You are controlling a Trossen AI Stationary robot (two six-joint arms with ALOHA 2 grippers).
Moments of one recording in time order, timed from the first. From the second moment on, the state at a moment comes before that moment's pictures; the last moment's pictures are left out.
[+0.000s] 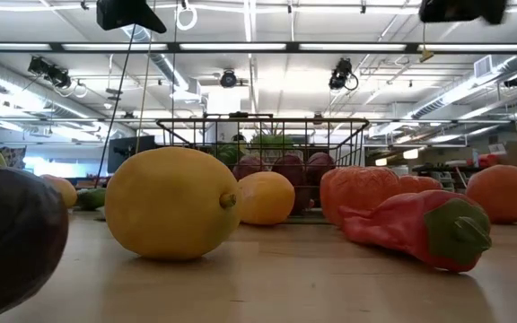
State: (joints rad) left arm -0.23 1.17 1.17 -0.76 -0.22 -0.77; right arm 0.47 1.62 1.47 -1.15 -0.23 0.66
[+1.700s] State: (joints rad) left arm -0.59 1.42 1.17 -0.65 -0.22 -1.49; right arm 0.70 2.01 1.31 -0.84 -0.04 0.47
